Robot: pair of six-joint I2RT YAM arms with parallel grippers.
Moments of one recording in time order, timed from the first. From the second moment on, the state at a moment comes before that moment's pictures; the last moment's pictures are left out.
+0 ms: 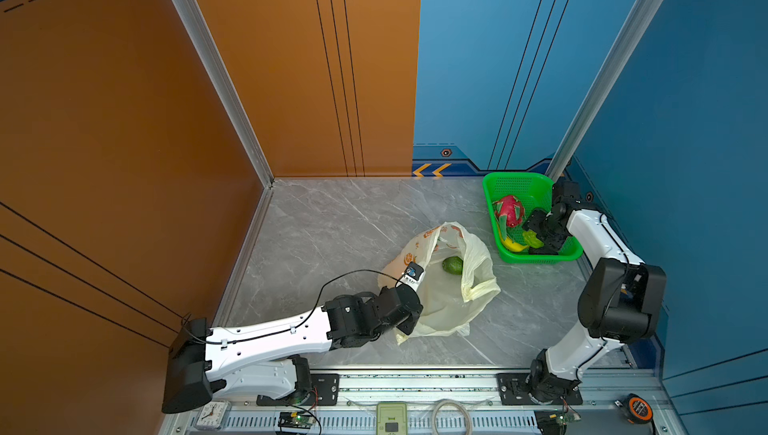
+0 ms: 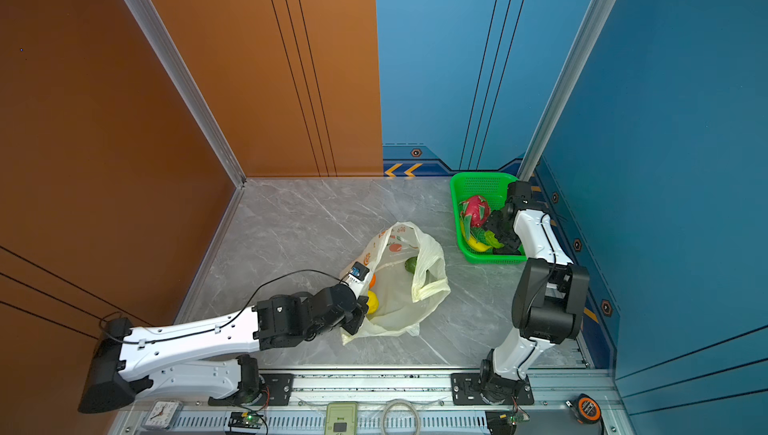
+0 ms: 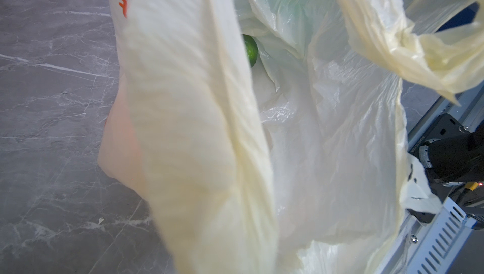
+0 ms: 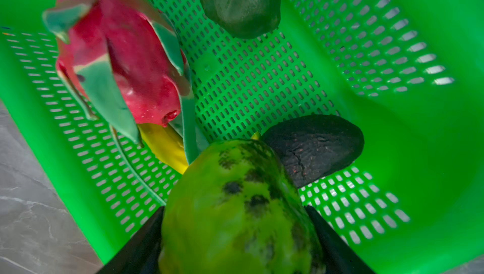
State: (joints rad) left arm -1.23 1.16 0.87 -0.49 -0.36 -0.49; right arm -0.20 1.73 1.36 -0.81 -0.03 0.50
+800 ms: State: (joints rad) left arm -1.23 1.16 0.87 -0.50 -0.37 -0.49; right arm -0.18 1.65 1.37 -0.80 -0.01 0.49
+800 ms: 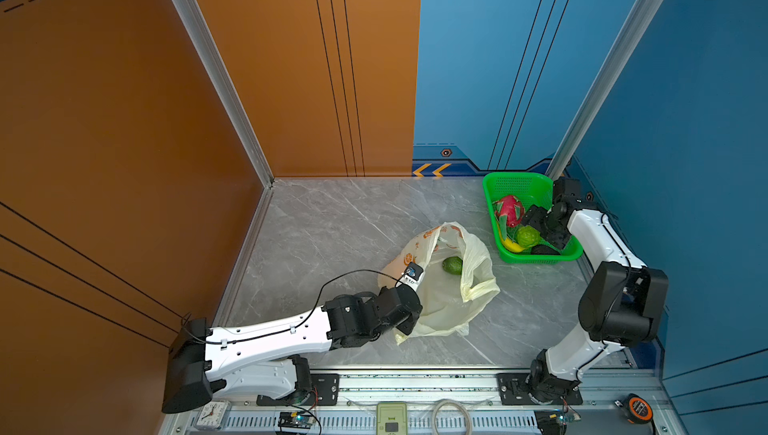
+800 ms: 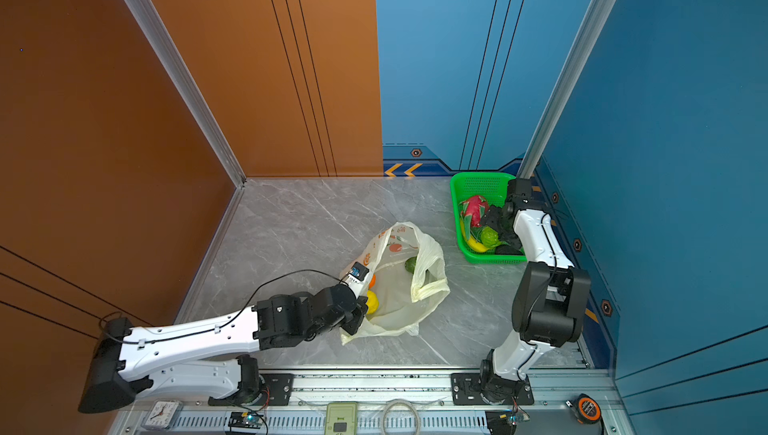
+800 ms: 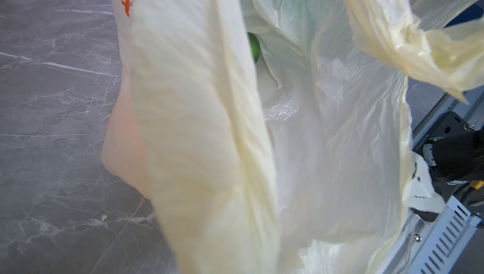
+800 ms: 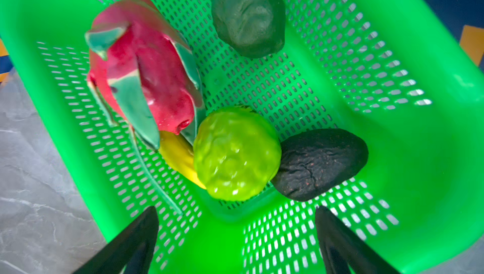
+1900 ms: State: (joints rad) left arm -1.23 1.16 0.93 -0.50 -0.37 -0.44; right arm 0.86 1.16 1.40 -1.03 0.09 0.93
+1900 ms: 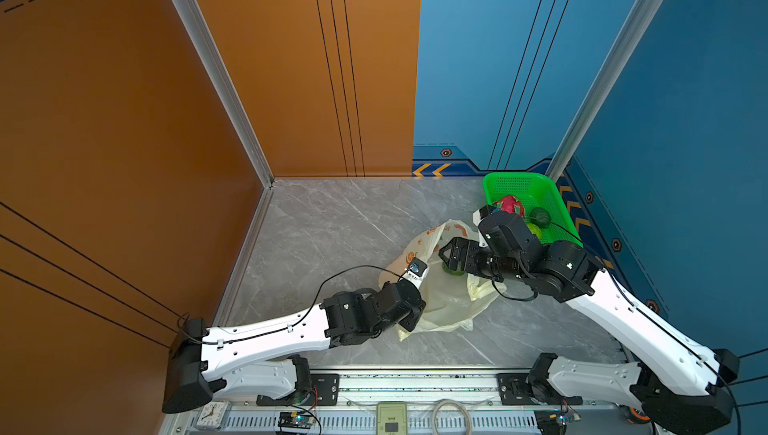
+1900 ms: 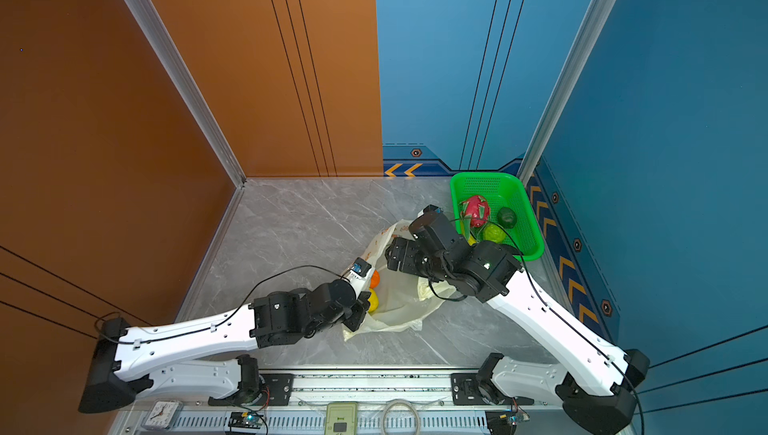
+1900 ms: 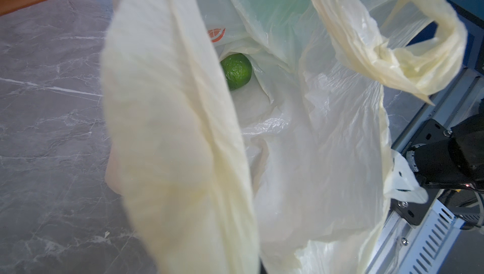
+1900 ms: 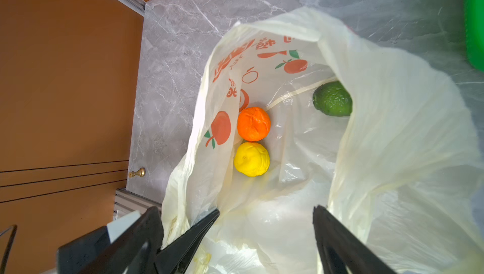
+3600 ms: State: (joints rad) left arm -1.26 1.14 0.91 -0.51 -0.36 -0.46; right arm 0.78 1.58 1.09 -0.63 0.21 1.00
